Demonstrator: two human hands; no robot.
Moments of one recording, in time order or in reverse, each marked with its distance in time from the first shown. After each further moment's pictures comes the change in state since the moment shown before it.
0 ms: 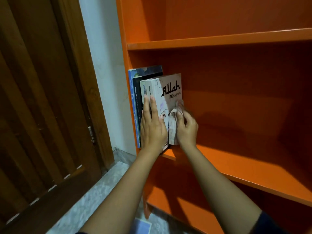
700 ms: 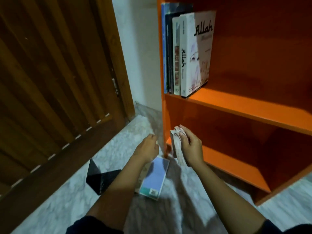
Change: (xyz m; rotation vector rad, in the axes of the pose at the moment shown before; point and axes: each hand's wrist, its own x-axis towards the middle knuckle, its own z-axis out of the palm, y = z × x) left_hand -0.197 -0.091 -0.104 0.215 -0.994 -0.384; right_hand -0.233 0.004 -0.034 -0.127 -0.407 0.417
